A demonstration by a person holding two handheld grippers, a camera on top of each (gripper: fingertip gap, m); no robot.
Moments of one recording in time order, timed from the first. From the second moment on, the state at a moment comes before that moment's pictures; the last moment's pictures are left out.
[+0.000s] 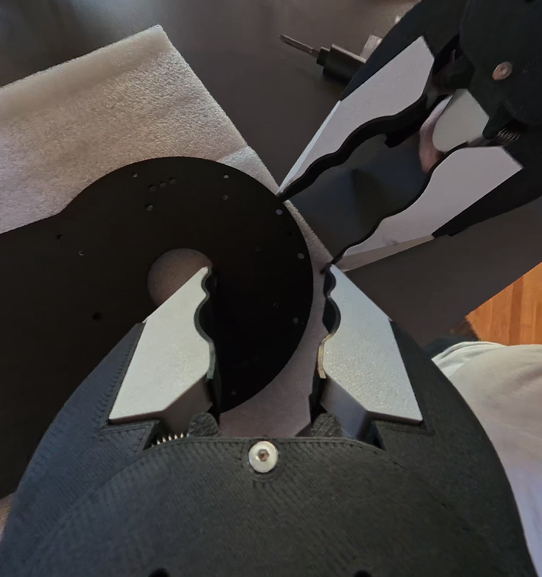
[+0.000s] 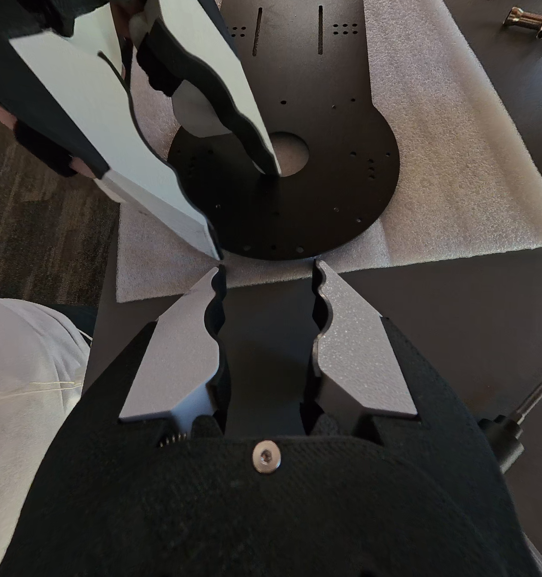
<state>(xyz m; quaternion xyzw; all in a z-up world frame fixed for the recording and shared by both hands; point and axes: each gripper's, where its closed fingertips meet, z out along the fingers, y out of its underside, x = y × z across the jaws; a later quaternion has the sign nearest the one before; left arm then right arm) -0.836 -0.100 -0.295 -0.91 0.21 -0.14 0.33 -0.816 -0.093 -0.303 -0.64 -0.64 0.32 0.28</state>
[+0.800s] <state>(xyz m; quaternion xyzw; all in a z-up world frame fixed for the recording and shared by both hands) -0.908 -0.090 -0.184 -0.76 0.17 -0.22 0.59 -0.662 -0.066 -0.223 -0.71 -0.48 0.13 0.50</state>
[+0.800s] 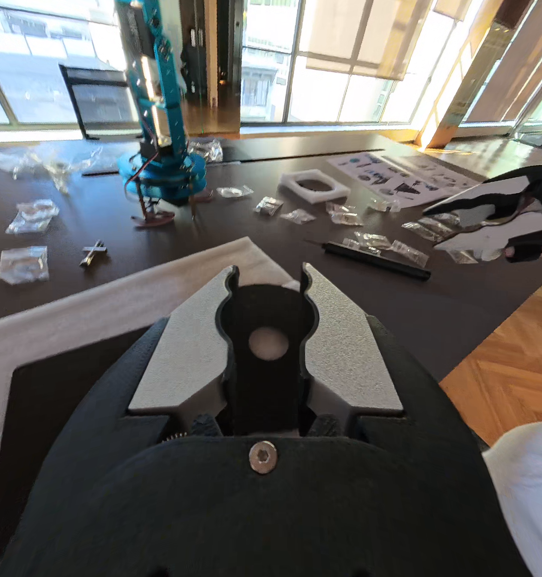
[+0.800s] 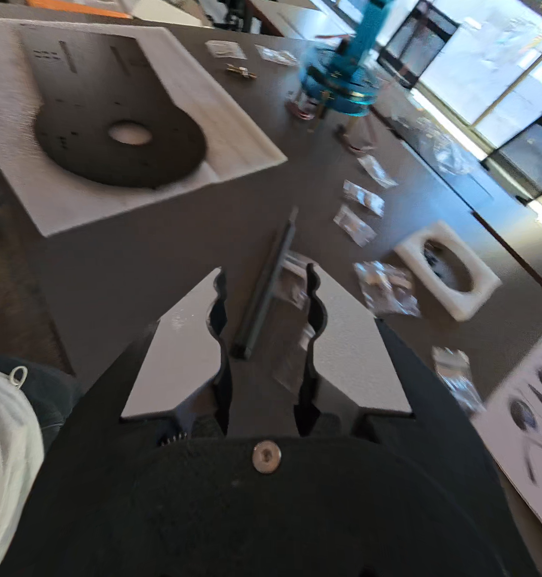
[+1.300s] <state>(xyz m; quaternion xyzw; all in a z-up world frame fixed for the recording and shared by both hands) -0.785 -0.053 -0.145 -0.74 0.14 -0.19 0.63 -0.589 0.132 -0.224 -0.70 -0.59 0.24 0.33</state>
